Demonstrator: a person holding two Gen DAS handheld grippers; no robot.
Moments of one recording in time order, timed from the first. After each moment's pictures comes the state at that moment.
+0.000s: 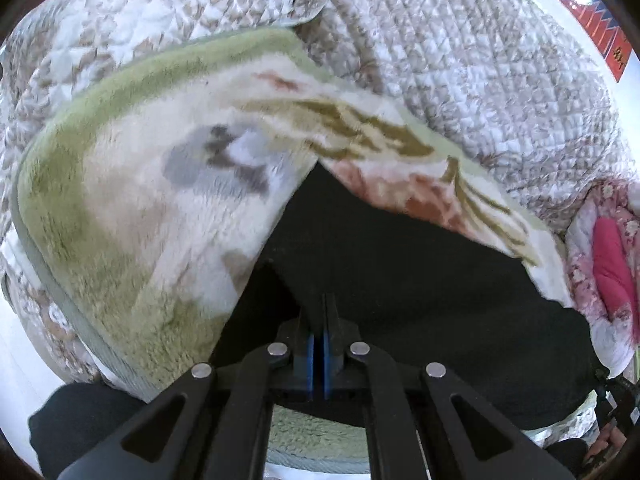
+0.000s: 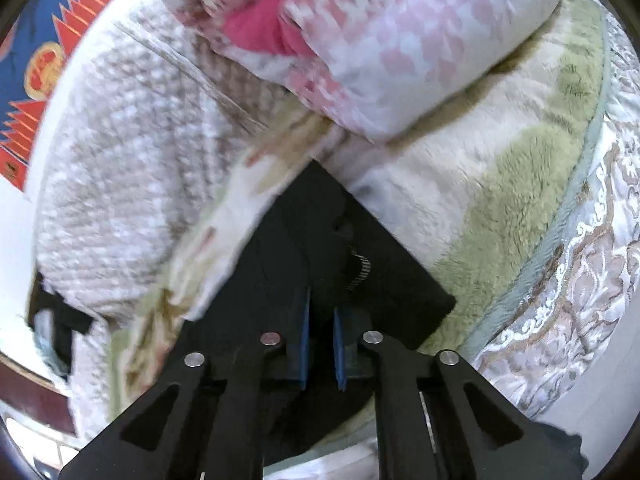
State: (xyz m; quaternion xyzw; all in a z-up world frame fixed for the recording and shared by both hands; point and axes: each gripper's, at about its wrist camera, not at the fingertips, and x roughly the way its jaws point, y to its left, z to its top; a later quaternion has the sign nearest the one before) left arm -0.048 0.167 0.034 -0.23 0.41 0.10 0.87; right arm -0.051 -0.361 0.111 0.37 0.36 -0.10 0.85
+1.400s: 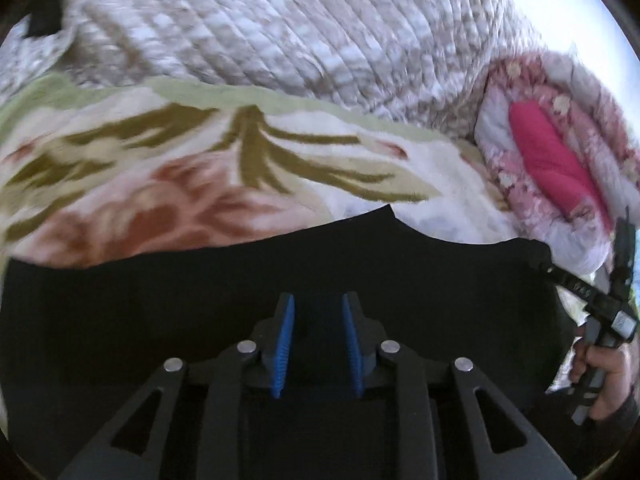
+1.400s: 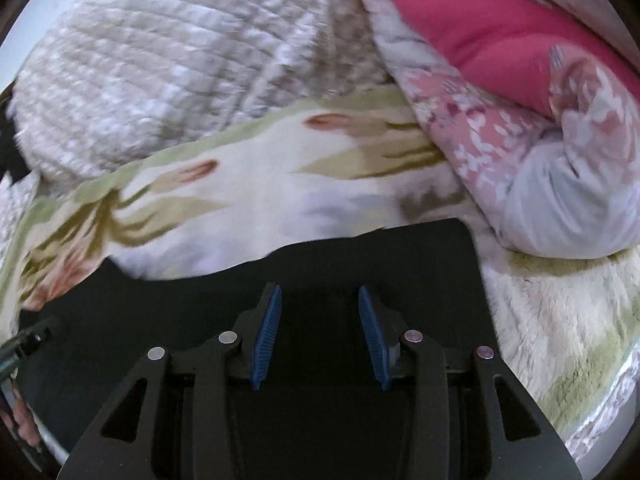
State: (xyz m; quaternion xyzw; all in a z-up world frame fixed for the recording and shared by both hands) left arm 0.076 0.007 0.026 -0.10 0.46 -0.10 0.88; right arm 0.073 -0.307 0.077 0.06 0.44 -0.08 0.89
